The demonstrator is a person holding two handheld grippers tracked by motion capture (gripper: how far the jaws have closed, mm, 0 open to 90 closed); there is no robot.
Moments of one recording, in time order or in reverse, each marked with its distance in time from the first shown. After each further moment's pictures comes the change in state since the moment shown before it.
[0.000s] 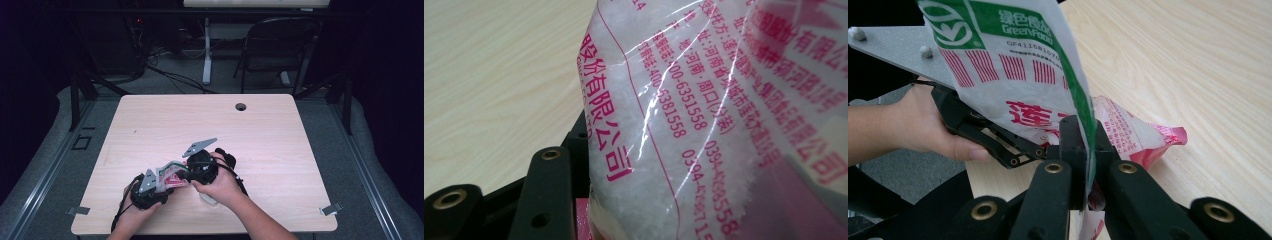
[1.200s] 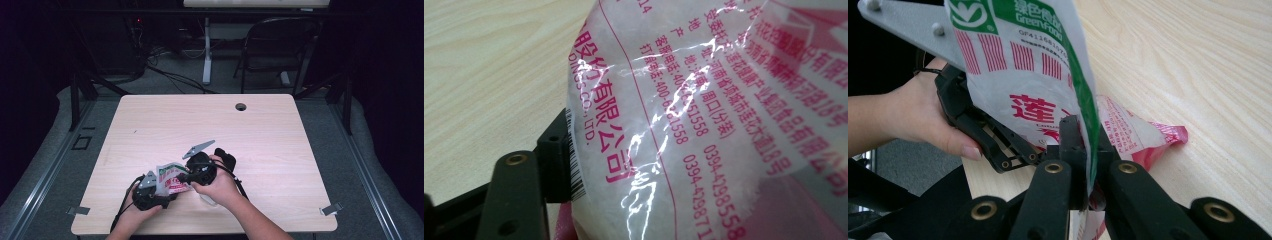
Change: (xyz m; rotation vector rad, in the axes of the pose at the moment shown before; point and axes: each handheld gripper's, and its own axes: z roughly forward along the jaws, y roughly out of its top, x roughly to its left) left arm 0.008 -0.017 0.017 0.068 -0.122 -0.106; right arm -0.011 -0.012 0.021 0.047 0.034 0.062
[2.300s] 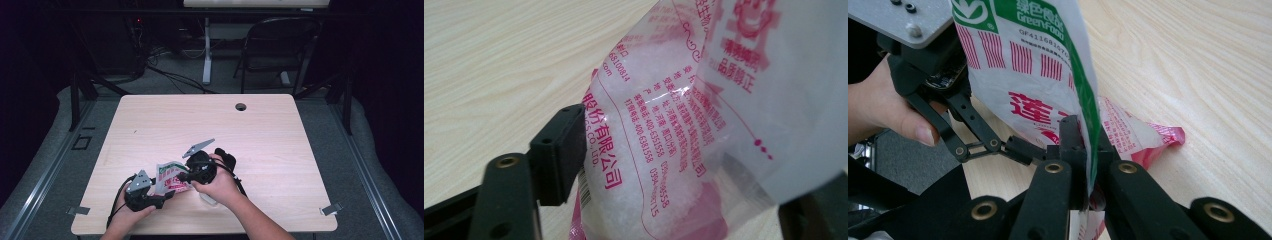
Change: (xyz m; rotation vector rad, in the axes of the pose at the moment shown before) left arm -0.001 0.005 -0.027 -0.140 -0.025 0.034; right arm -0.002 0.003 -0.002 0.019 -0.004 -0.012
